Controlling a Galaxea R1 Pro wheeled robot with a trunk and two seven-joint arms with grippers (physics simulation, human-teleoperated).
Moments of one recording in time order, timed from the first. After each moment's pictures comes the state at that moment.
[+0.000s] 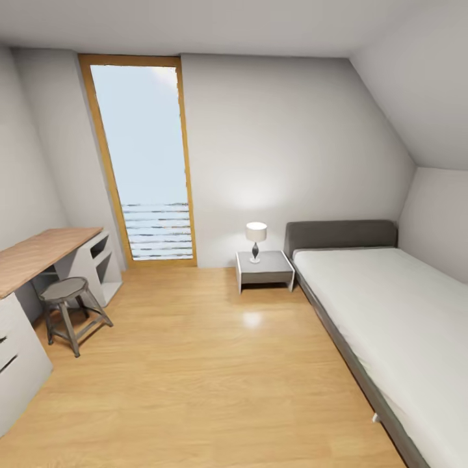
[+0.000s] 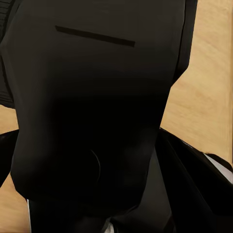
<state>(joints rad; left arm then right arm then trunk) -0.25 0.00 -0.33 0.00 0.88 0.02 0.06 -0.21 -0.11 -0.55 0.03 0.70 -0.04 0.07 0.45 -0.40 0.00</state>
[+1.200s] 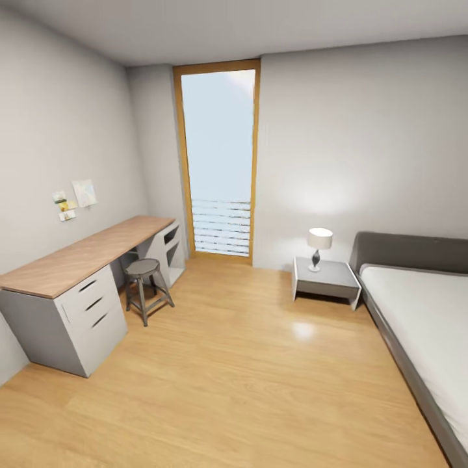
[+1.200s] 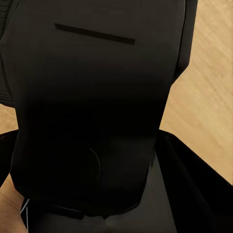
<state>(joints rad) -0.25 0.01 -0.33 -0.01 0.88 -0.07 0.07 -0.21 -0.11 -0.55 0.02 0.70 -0.04 0.07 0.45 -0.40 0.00</state>
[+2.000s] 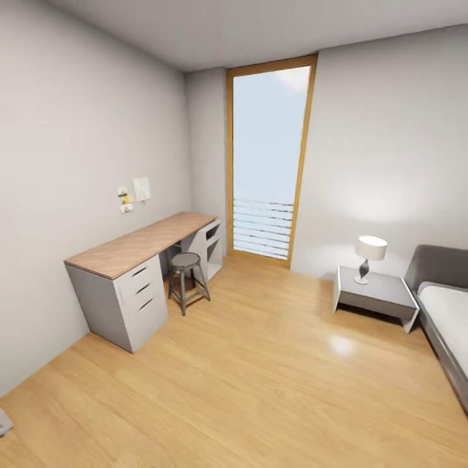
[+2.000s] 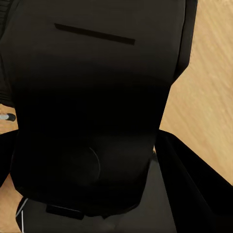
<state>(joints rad) -0.25 0.01 -0.32 -0.02 0.88 -0.07 0.06 -0.21 -0.11 -0.55 0.02 0.70 -0.06 0.07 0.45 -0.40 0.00</state>
